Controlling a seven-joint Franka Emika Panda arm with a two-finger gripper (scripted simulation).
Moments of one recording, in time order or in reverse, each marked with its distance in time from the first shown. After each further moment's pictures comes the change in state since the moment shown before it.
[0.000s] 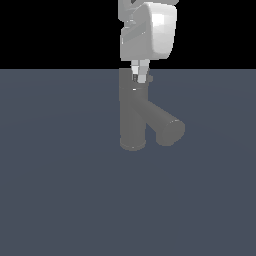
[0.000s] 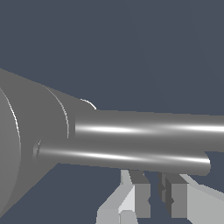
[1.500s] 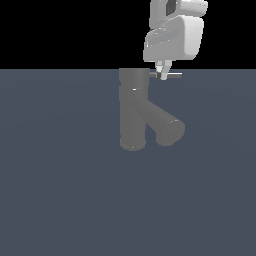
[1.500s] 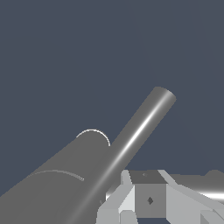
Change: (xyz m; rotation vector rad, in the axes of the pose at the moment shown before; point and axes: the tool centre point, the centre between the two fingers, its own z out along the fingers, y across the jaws) arm 0.085 -0.034 0.000 -0.008 -0.007 -0.002
